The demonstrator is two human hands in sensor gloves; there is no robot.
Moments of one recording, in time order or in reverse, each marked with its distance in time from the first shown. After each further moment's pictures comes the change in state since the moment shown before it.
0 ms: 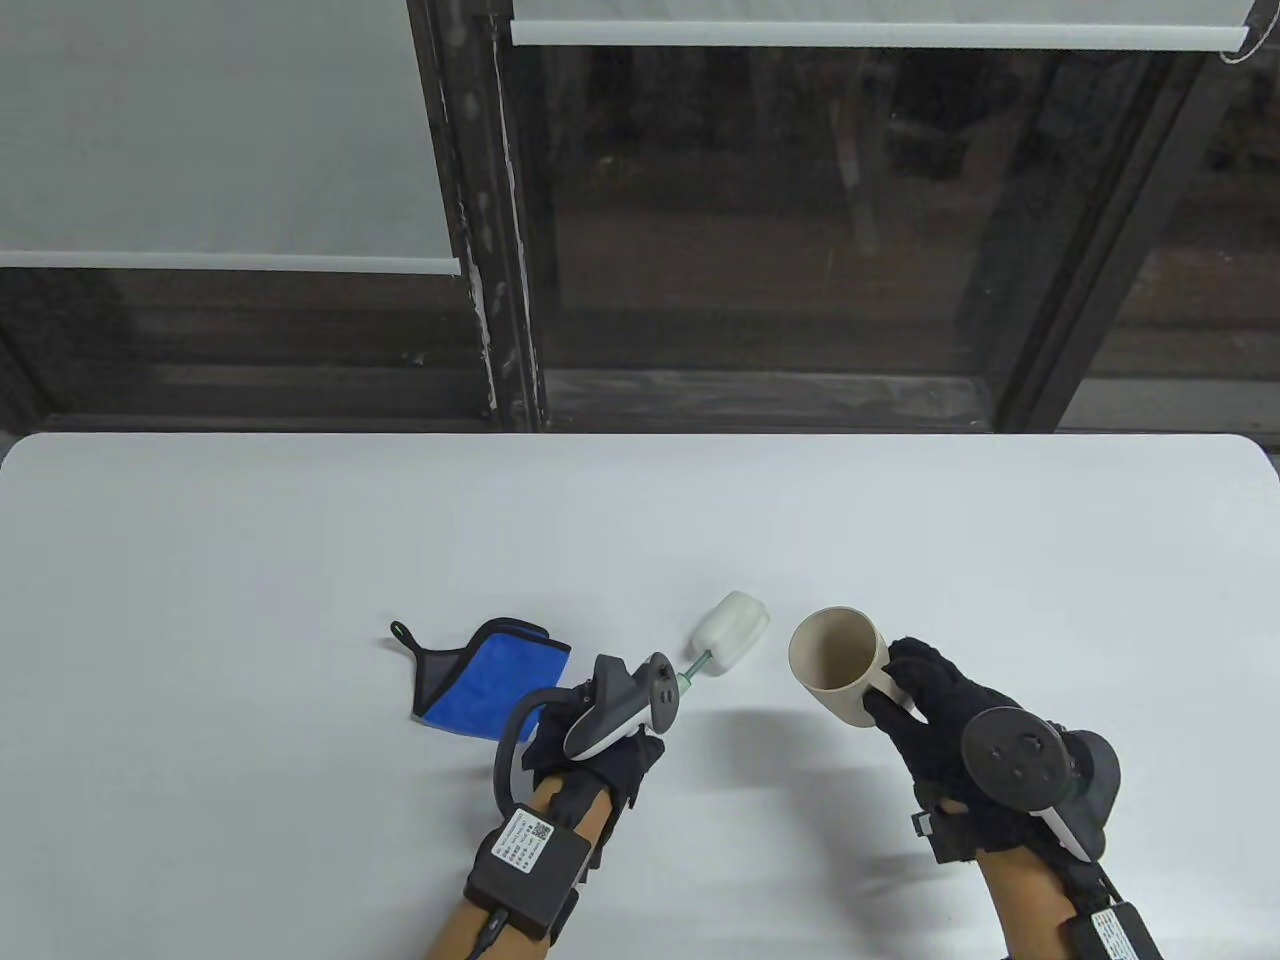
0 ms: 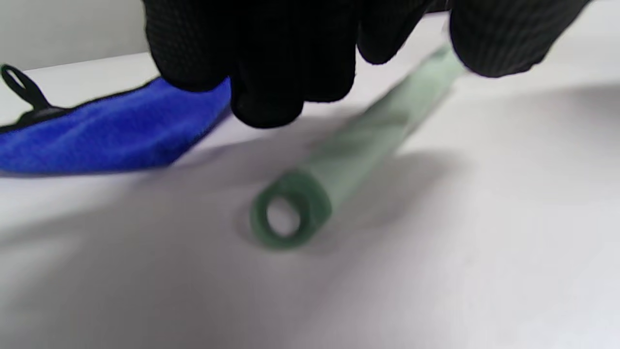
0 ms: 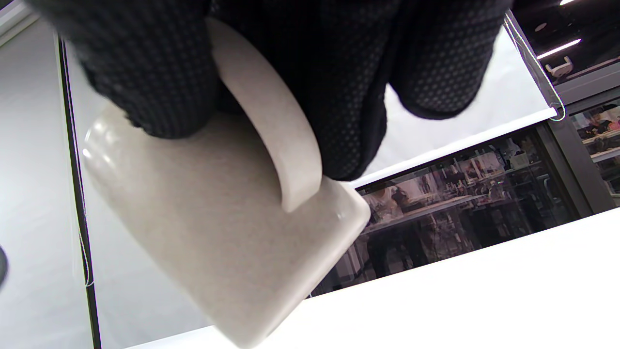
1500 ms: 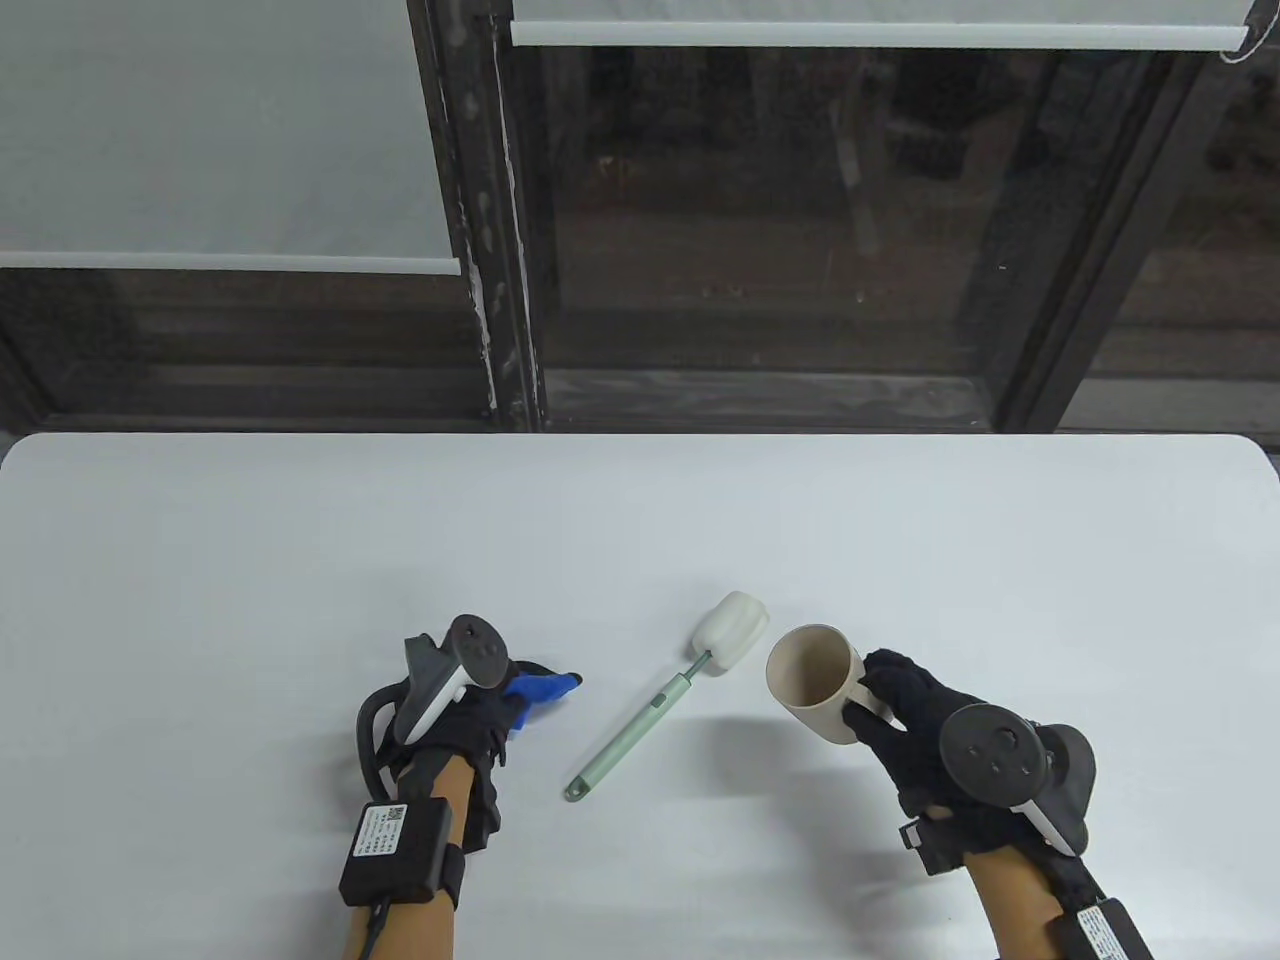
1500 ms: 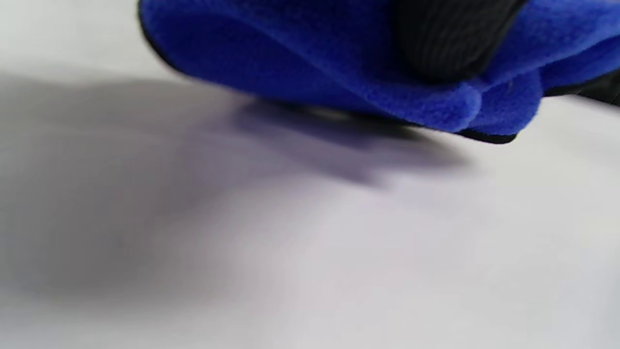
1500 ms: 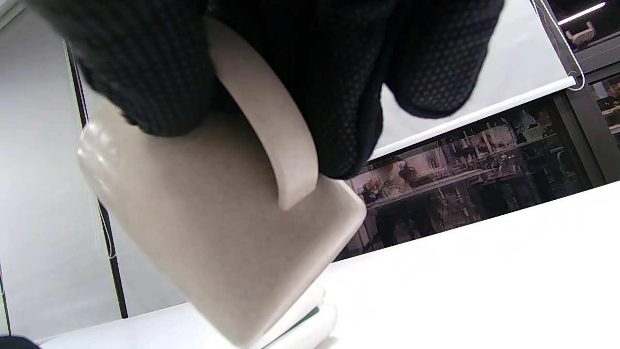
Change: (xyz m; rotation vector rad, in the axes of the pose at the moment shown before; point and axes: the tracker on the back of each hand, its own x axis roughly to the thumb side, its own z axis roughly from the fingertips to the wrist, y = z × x) left_hand -0.141 -0.012 -0.010 0.014 0.180 0.428; right_hand 0.008 0.012 0.000 0.088 -0.021 -0.020
